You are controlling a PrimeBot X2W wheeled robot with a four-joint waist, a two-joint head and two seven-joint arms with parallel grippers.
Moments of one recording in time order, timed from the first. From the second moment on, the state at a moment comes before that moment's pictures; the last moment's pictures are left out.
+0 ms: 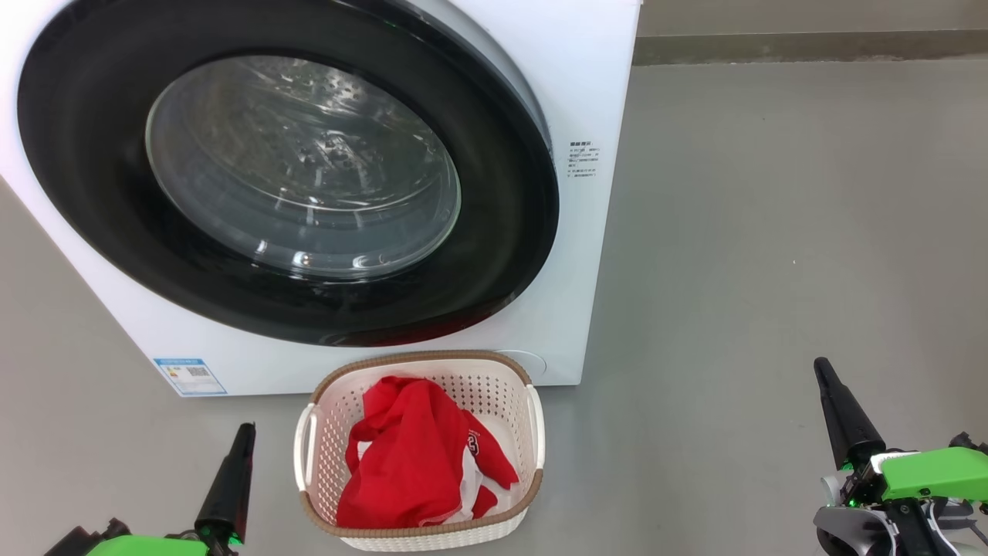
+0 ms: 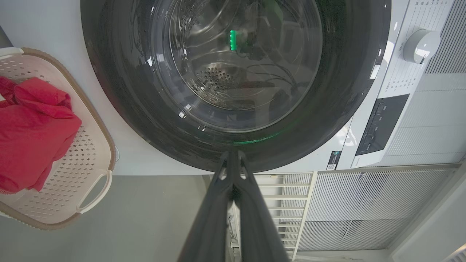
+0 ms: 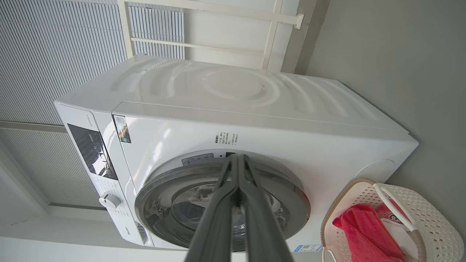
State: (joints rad) left arm -0.07 0.05 0.07 0.27 -1.61 -0.13 0.10; right arm -0.06 -0.06 -0.11 0.27 1.64 0.13 0.09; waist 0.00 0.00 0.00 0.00
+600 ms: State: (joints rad) left arm -0.07 0.05 0.07 0.27 -1.61 -0.13 0.10; right arm -0.06 -0.06 -0.11 0.27 1.63 0.13 0.09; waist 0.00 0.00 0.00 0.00
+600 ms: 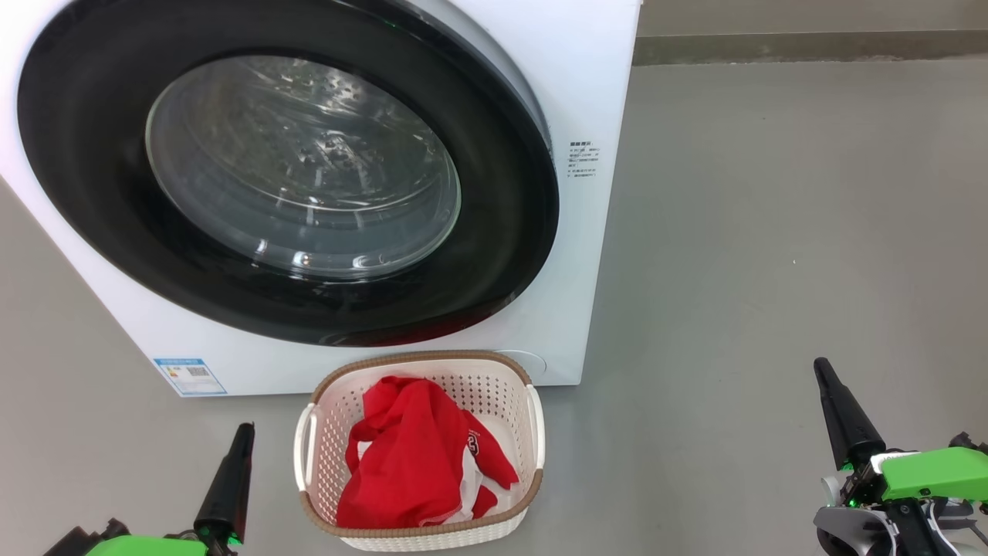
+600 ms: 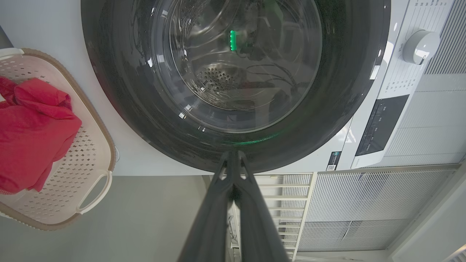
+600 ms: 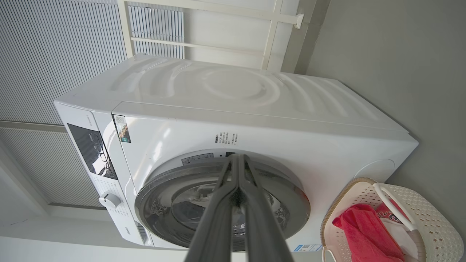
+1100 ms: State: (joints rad) left arm -0.07 0.05 0.07 0.27 -1.61 -0.13 0.10; right arm -0.06 -0.06 -0.12 0.27 1.63 0.13 0.10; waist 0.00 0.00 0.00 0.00
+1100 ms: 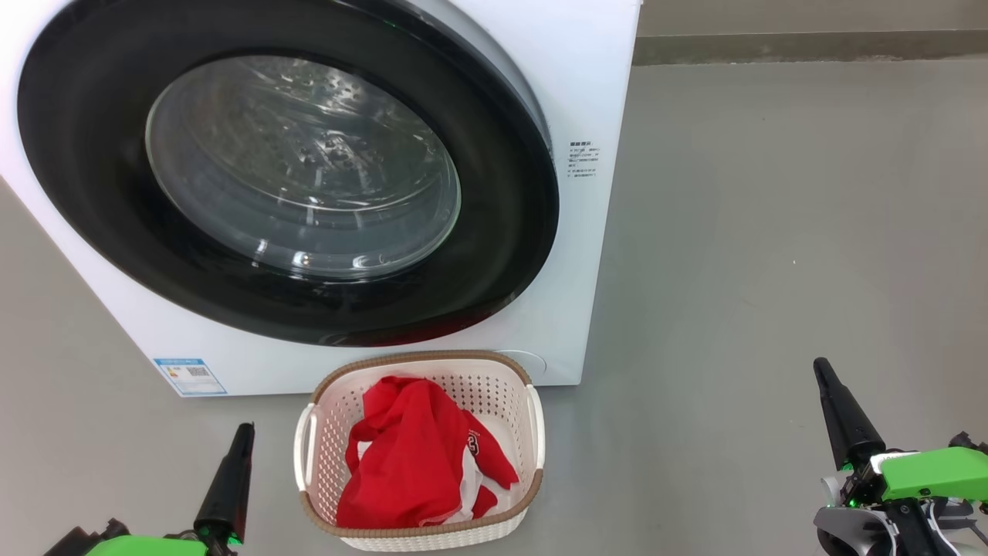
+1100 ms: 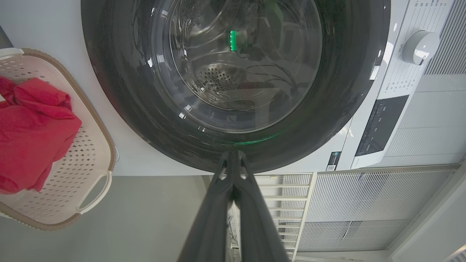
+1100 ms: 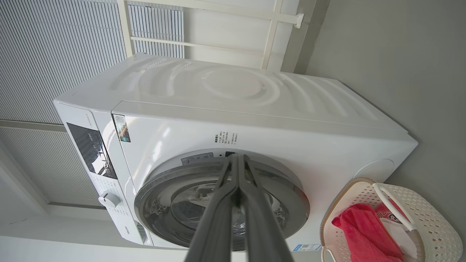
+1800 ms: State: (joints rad) left arm -0.07 0.04 0.07 0.27 -1.61 -0.13 0.11; right arm -0.06 -0.05 -0.12 0.27 1.62 0.13 0.10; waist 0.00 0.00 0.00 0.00
